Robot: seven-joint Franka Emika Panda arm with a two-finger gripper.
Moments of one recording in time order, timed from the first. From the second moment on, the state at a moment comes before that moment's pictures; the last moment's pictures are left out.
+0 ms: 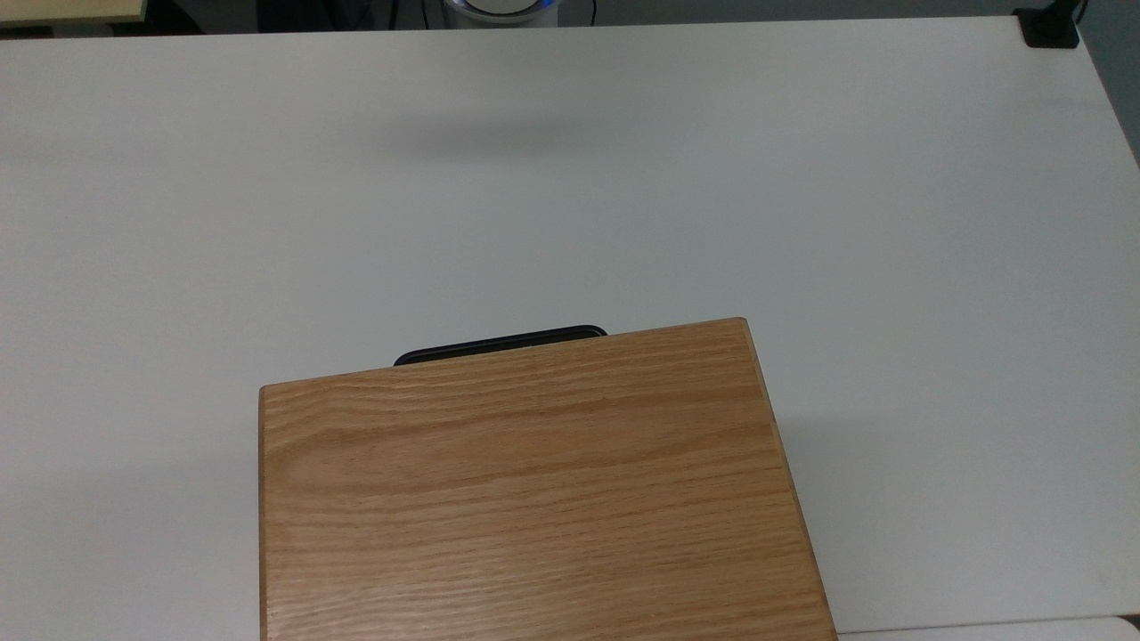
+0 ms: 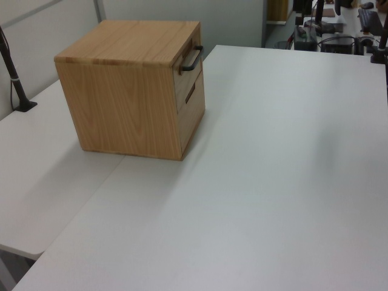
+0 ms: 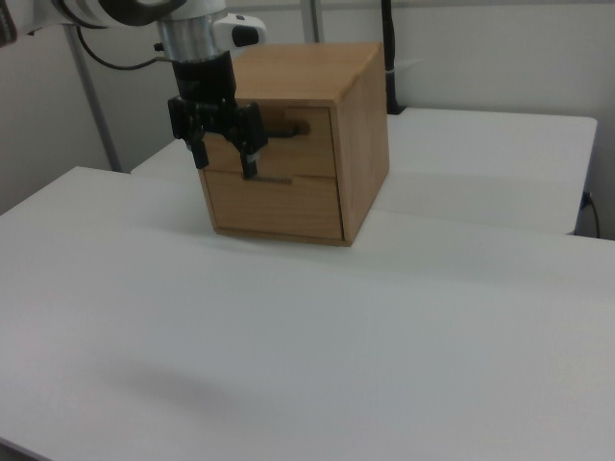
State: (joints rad) arm 0.03 0.05 -0.19 -1.44 -0.03 1.47 -0.11
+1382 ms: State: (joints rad) arm 0.03 0.05 -0.19 -1.46 0.08 1.47 -0.11
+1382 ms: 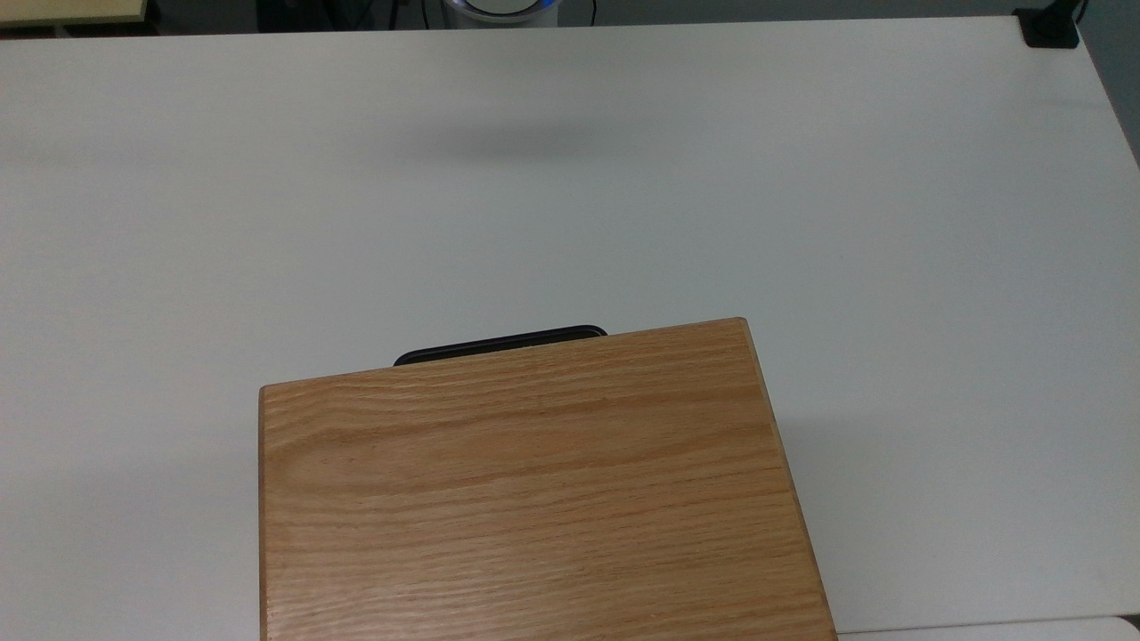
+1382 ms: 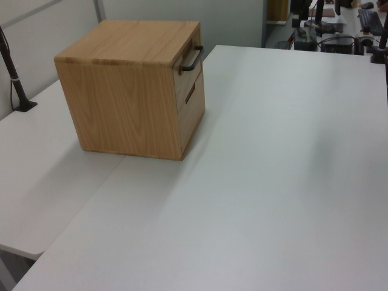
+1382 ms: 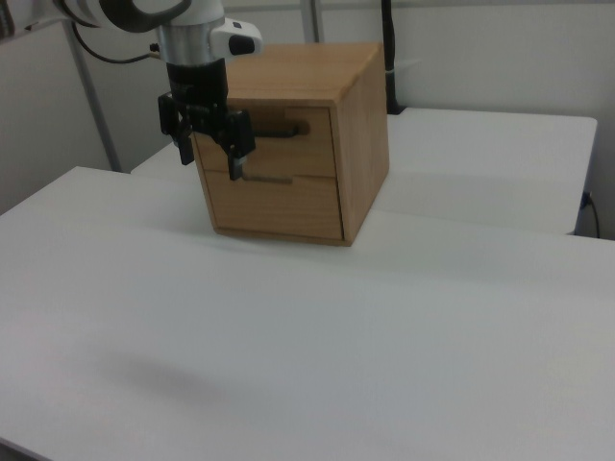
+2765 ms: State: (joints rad) arm 0.04 0.19 -0.18 -1.53 0.43 2.11 0.80
